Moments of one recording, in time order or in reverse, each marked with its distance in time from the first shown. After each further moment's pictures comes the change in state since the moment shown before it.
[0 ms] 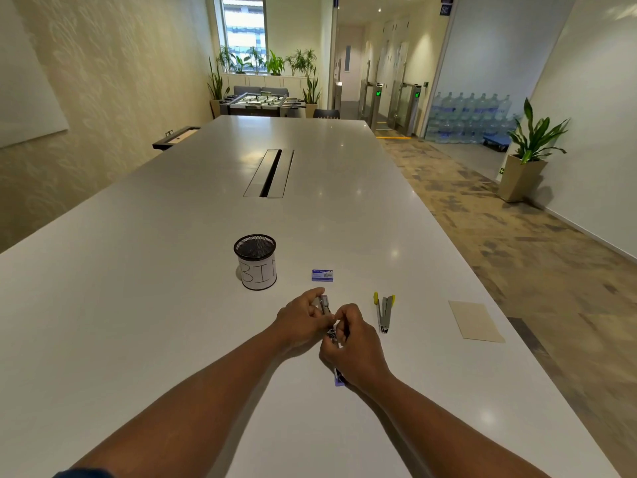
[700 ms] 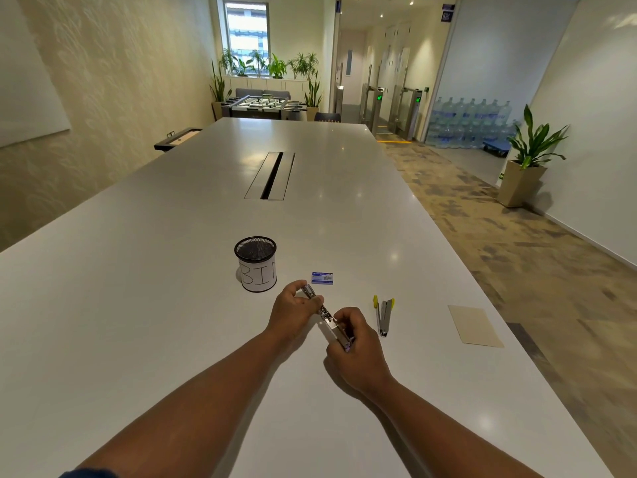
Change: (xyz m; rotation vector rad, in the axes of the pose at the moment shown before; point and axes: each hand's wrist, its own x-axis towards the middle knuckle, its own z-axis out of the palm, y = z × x) left_hand -0.002 0.015 0.000 -0.307 0.319 0.034; right_hand -0.003 0.003 -0.004 0.170 0.031 -0.073
